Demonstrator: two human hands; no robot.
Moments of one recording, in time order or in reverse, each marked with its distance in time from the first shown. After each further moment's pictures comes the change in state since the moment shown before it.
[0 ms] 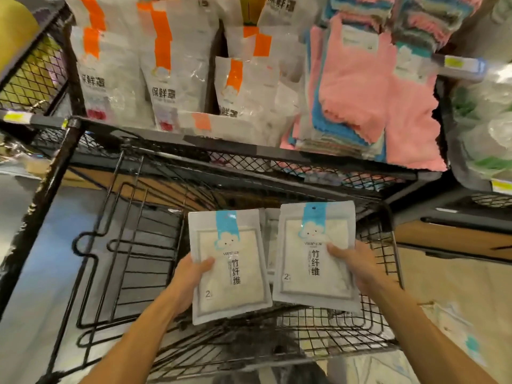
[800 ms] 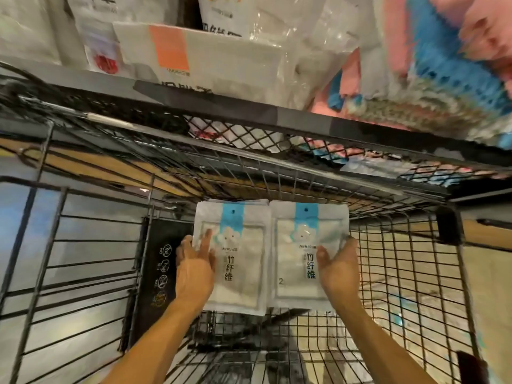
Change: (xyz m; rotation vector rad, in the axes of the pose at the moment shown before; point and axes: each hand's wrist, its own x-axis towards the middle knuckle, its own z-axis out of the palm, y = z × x) left_hand 0.202 -0.087 0.023 1.124 0.316 0.478; right_hand 0.149 0.098 0.092 -0.509 0.433 -0.136
